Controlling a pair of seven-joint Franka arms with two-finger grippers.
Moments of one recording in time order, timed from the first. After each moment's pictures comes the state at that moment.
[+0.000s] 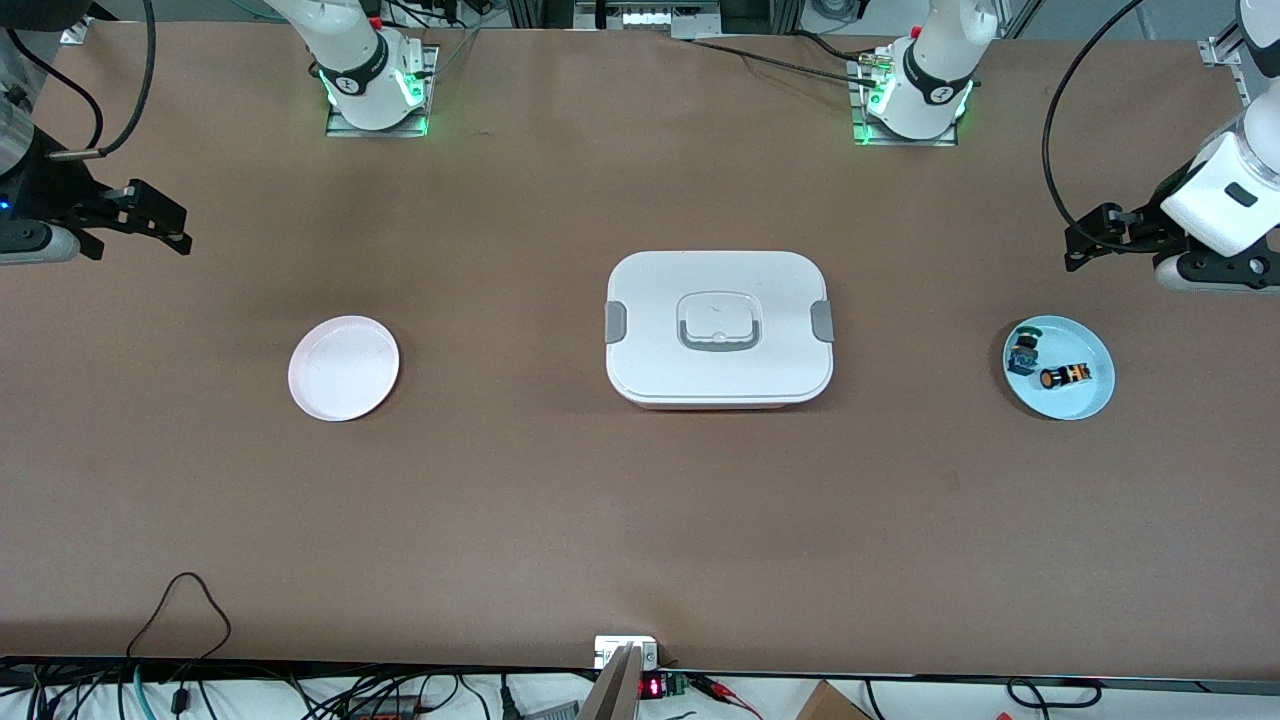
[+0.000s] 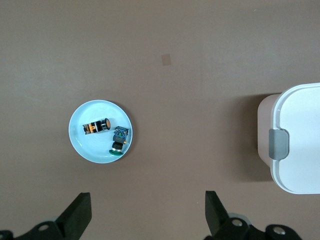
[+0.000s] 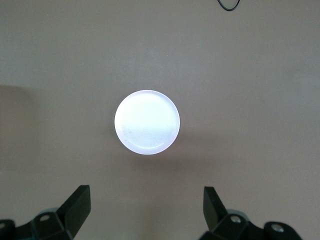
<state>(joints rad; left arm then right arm) -0.04 -0.01 0.02 -1.69 0.03 1.64 0.01 -0.01 -0.05 0.02 -1.71 -0.01 1.69 -0.07</state>
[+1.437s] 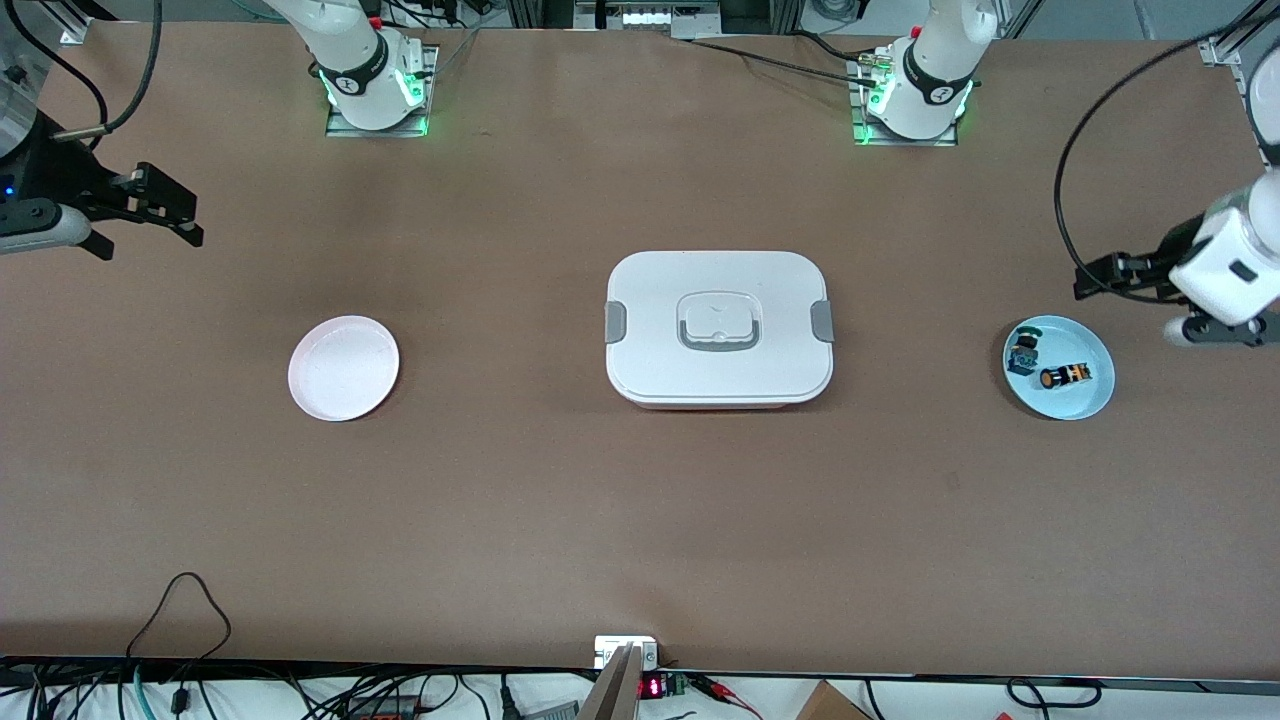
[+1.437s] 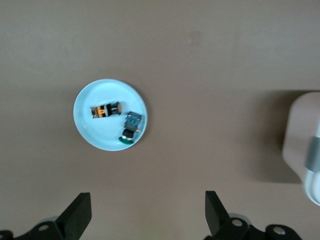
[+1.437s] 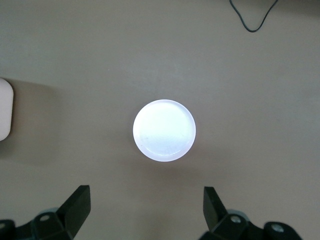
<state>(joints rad) 0.05 0.16 0.04 -1.64 0.04 1.61 0.01 0.01 -0.04 0.04 -1.67 0.03 1.68 -0.12</state>
